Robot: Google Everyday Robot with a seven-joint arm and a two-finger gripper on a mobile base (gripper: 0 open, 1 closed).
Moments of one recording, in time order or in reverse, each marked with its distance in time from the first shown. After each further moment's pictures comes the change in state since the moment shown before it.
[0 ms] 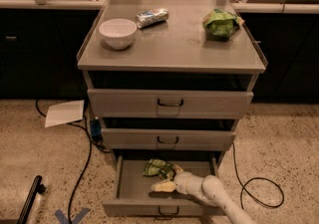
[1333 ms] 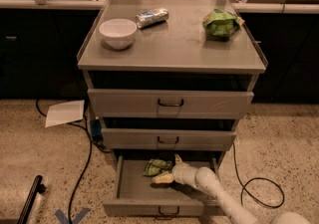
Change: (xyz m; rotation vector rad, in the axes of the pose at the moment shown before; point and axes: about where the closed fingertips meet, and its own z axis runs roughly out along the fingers) arm -0.012 -0.054 0.031 0.131 0.055 -0.247
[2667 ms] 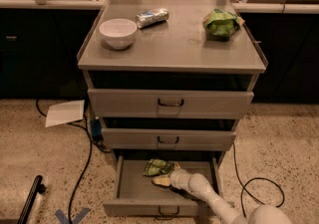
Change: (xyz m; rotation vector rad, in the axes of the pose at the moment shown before) arm 0.066 -0.016 0.039 0.099 0.074 0.101
